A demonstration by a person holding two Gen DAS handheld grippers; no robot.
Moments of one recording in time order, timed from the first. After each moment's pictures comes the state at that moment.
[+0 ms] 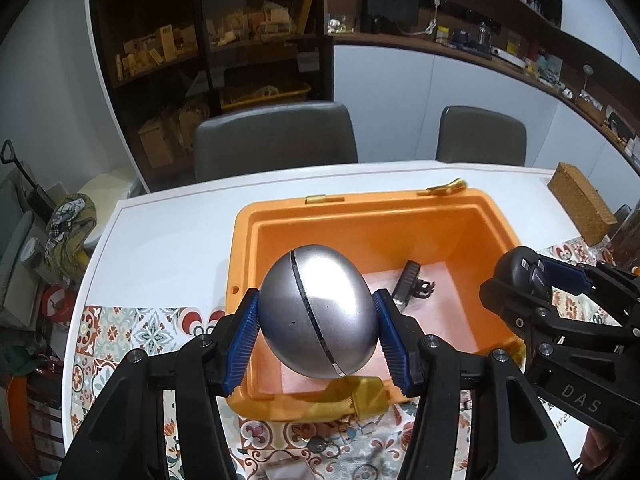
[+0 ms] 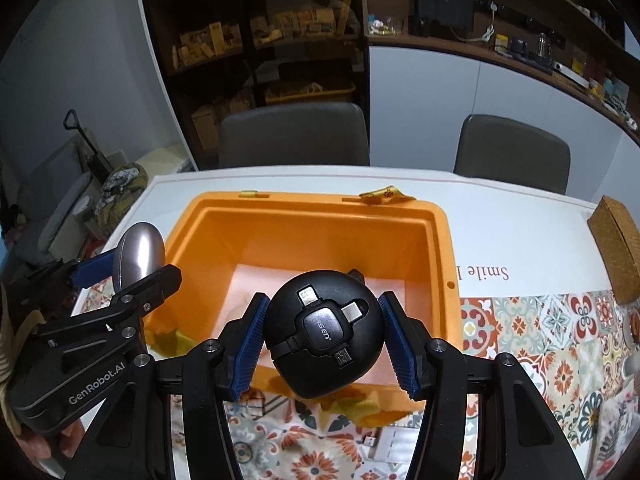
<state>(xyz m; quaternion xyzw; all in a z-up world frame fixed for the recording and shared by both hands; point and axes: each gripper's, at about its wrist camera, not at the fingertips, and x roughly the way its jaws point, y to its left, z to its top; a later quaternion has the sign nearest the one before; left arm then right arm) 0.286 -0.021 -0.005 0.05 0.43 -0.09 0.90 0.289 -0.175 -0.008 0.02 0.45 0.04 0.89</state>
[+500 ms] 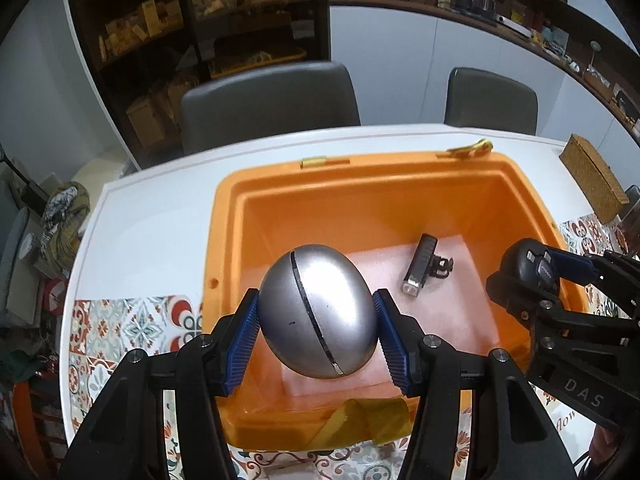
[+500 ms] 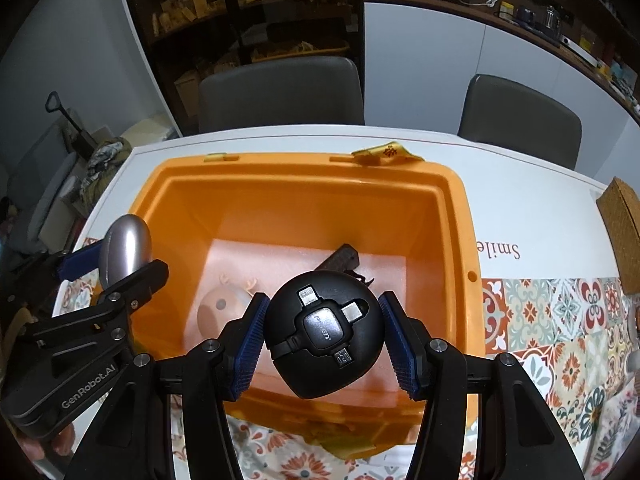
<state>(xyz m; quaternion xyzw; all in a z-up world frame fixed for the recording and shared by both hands) 0.314 -0.029 -0.042 0.07 0.48 -0.10 0.87 0.320 -0.179 -0.043 0.01 0.50 0.02 0.87</state>
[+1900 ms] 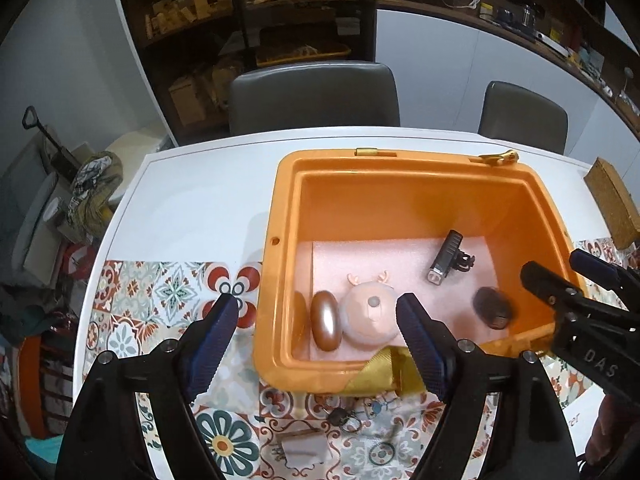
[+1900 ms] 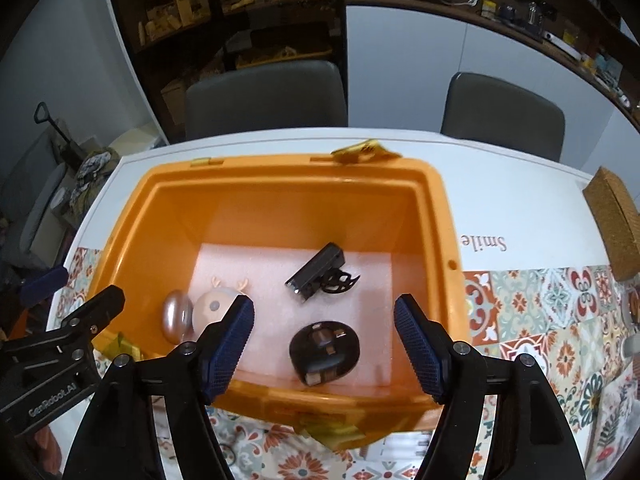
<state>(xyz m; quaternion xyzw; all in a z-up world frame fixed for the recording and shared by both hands) 0.286 -0.002 -0.023 0.04 0.49 -0.03 0.87 0.312 -0.189 -0.033 0.02 0.47 0.01 0.88</state>
